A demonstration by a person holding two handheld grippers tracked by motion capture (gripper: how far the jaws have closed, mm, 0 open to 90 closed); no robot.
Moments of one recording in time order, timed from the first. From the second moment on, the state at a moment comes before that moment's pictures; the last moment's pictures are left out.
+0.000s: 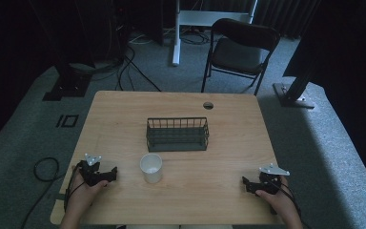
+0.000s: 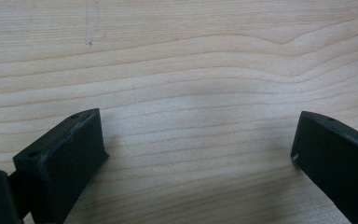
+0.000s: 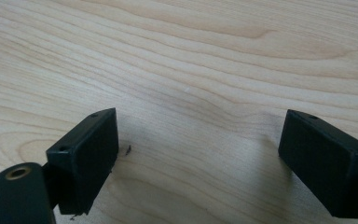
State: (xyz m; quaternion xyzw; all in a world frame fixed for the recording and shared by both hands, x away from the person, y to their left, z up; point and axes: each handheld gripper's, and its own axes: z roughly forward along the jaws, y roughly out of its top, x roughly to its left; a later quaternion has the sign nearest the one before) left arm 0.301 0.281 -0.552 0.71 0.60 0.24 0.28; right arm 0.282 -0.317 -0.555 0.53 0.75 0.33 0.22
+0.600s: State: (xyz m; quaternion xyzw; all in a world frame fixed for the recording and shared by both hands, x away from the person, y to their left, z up) left arm 0.301 0.281 -0.552 0.71 0.60 0.24 0.28; right arm 0.283 -0.317 -0.555 0.52 0.76 0.33 0.22
